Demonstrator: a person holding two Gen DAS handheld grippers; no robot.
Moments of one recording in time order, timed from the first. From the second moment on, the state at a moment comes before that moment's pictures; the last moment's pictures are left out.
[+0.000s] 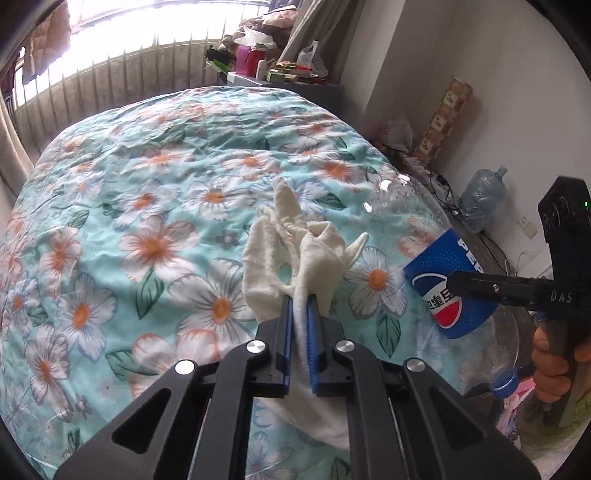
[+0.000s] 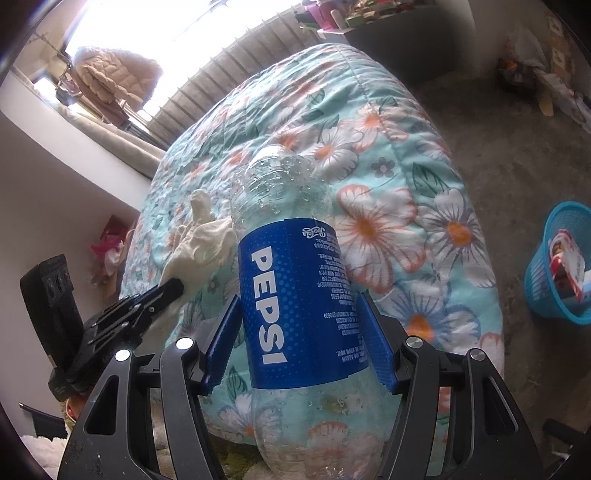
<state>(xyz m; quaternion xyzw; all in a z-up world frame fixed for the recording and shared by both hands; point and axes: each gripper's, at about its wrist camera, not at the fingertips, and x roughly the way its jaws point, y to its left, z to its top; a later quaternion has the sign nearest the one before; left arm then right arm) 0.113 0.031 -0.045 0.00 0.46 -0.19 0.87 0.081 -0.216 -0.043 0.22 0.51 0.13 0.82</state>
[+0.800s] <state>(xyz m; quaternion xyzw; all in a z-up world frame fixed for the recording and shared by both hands) 0.116 0.021 -0.061 0.04 0.47 -0.16 0.87 0.085 -0.207 -0.044 0.21 0.50 0.11 0.83</state>
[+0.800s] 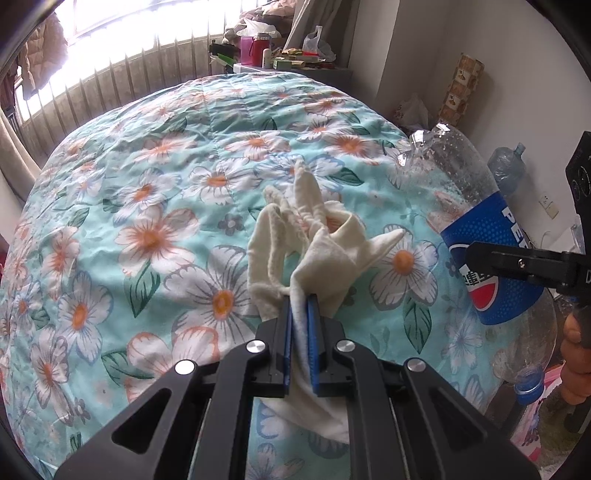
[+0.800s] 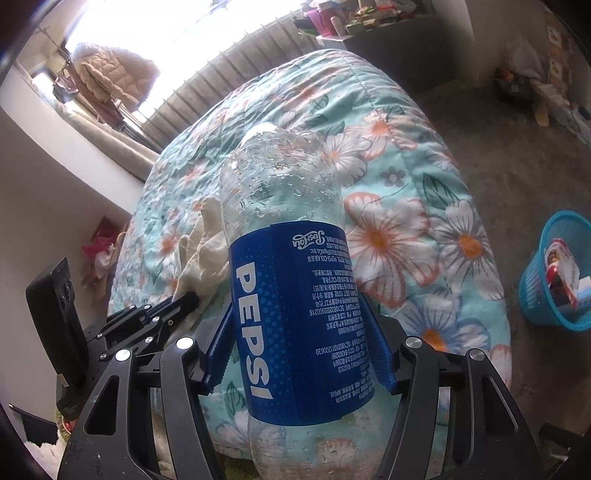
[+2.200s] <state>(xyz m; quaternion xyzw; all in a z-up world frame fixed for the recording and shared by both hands) 0.111 0.004 -0.062 0.09 0.45 -0.12 0.88 0.075 -0.200 -0.050 0.19 0.54 0.12 0.81</state>
